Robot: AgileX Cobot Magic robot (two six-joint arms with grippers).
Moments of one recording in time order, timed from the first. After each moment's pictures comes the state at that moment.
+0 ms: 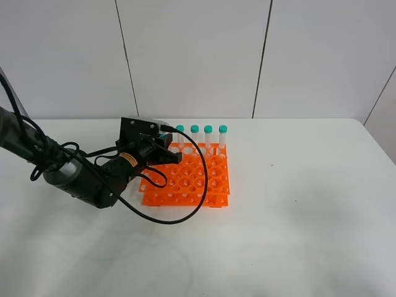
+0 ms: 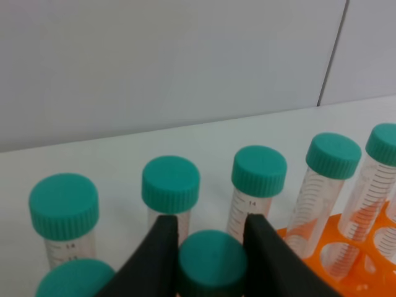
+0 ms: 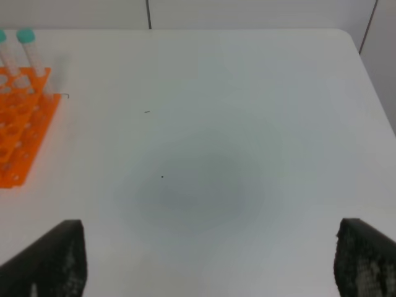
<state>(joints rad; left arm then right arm) -0.44 2.16 -0.86 -0.10 -1.04 -0.03 -0.04 -0.01 -0.50 0.00 1.01 -0.02</state>
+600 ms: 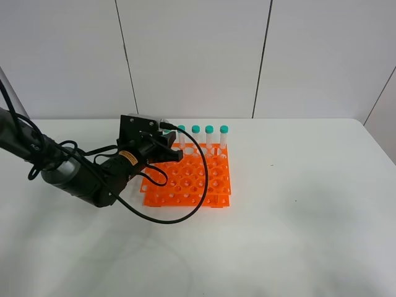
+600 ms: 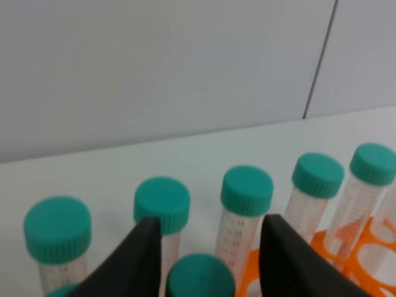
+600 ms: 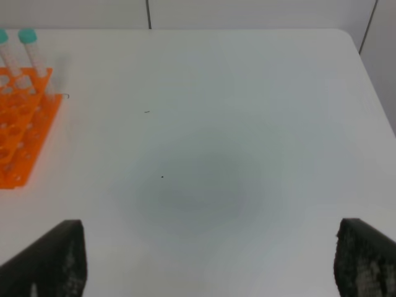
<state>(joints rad) -0.44 2.14 -0.86 -0.08 -1.05 -0.05 -0.04 -0.01 -0.50 0.00 1.01 -0.02</state>
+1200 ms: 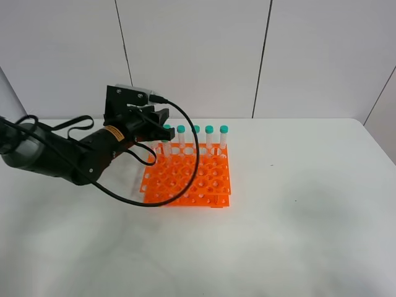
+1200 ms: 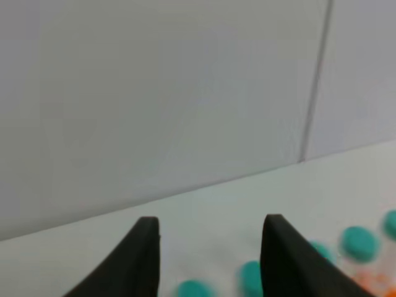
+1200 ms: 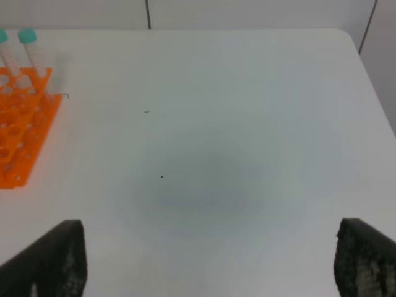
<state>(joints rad) -0.39 1.93 -0.85 -0.02 -0.86 -0.01 -0.04 -0.01 -0.50 0.00 1.01 -0.02</state>
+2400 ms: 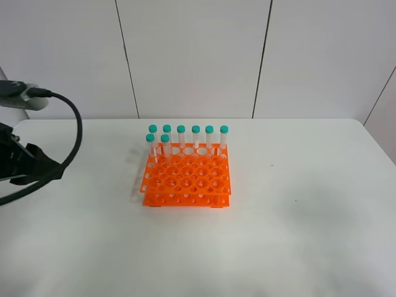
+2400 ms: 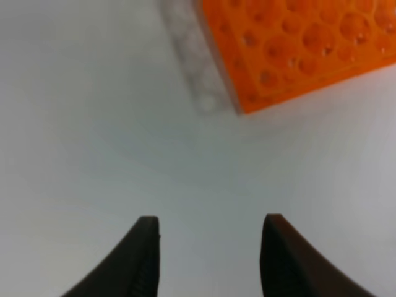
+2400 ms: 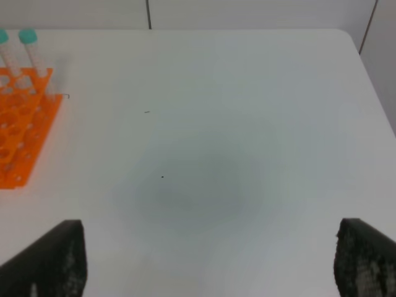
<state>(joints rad) -0.03 1.07 -0.75 -0.42 0.75 0.49 -0.04 -0.01 -0.50 0.00 1.01 -0.02</state>
